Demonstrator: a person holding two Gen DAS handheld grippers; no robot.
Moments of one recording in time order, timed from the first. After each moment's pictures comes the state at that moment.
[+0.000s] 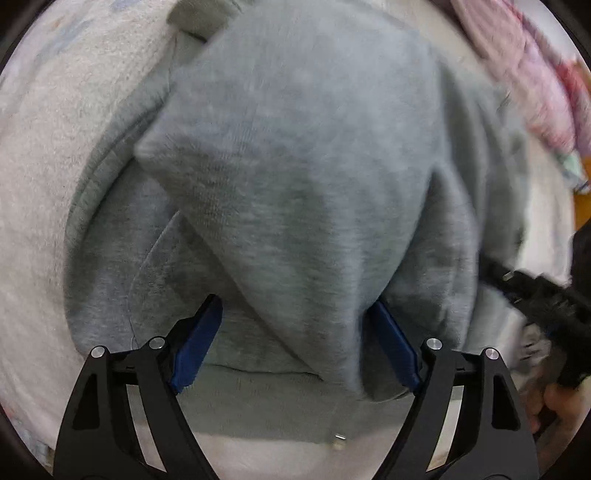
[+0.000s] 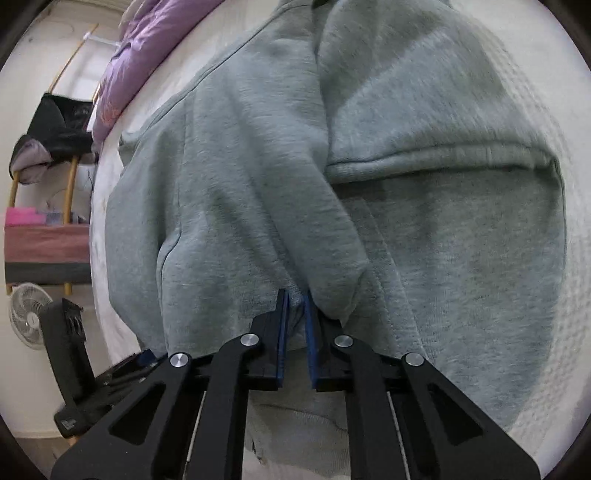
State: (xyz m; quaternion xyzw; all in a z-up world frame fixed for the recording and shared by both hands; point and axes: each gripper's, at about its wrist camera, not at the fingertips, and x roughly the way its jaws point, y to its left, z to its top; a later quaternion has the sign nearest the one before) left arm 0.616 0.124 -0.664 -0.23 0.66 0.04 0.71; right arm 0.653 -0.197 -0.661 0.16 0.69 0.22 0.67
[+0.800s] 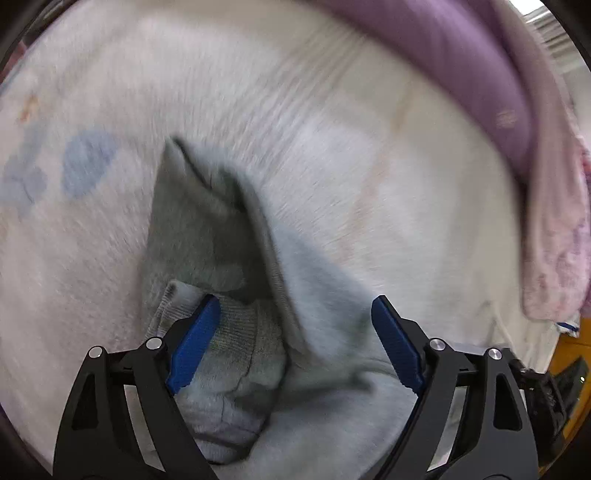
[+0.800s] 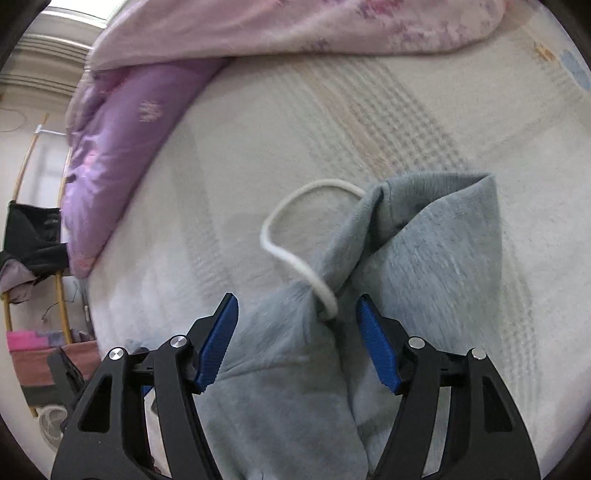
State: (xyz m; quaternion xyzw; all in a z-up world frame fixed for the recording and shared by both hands) left arm 0.836 0.231 -0.669 -0.31 0.62 0.16 0.70; right arm 0.848 -0.192 -0.658 0.25 0.65 0.08 0.71
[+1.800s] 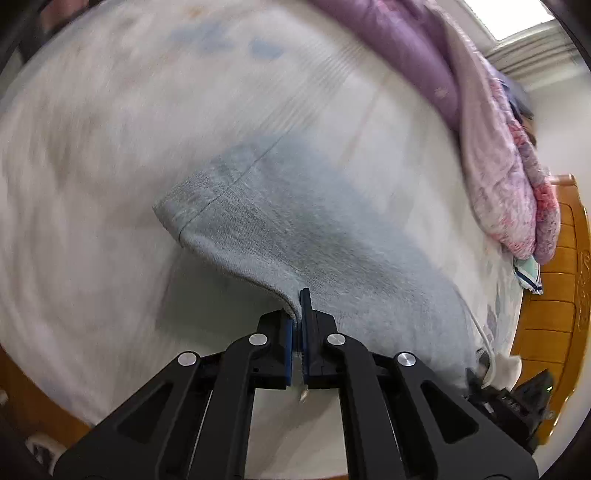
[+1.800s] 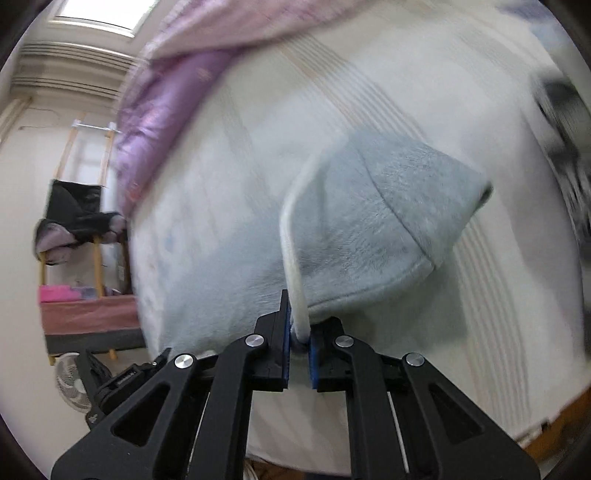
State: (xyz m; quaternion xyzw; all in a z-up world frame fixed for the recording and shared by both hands) left arm 0.507 0.188 -0.573 -0.37 0.57 0.12 0.72; right arm 0.543 -0.267 -0.571 0.29 0.65 0.10 0.70
